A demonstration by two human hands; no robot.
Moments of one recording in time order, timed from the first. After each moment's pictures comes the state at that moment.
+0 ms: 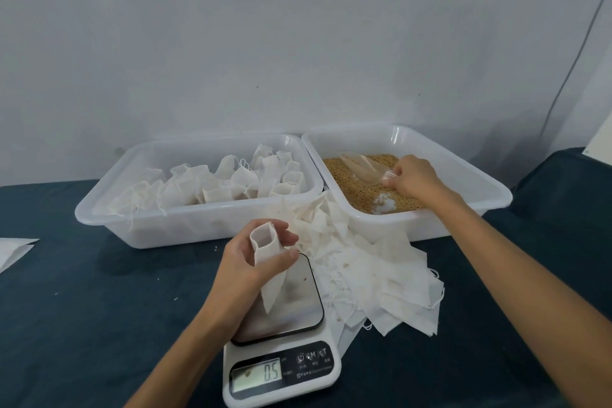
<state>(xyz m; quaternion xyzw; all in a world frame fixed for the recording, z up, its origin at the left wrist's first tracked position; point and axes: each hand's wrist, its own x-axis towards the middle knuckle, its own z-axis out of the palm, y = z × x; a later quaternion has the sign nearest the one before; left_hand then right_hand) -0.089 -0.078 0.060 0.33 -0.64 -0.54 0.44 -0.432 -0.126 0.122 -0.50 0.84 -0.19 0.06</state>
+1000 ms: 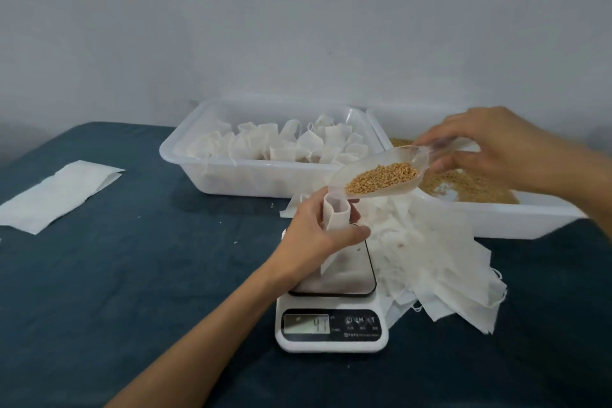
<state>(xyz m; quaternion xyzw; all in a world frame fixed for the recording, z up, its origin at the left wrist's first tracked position) -0.094 -0.072 0.061 0.31 -0.65 -0.55 0.43 -0.363 -0.060 0.205 -0.81 0.56 -0.16 -0.01</state>
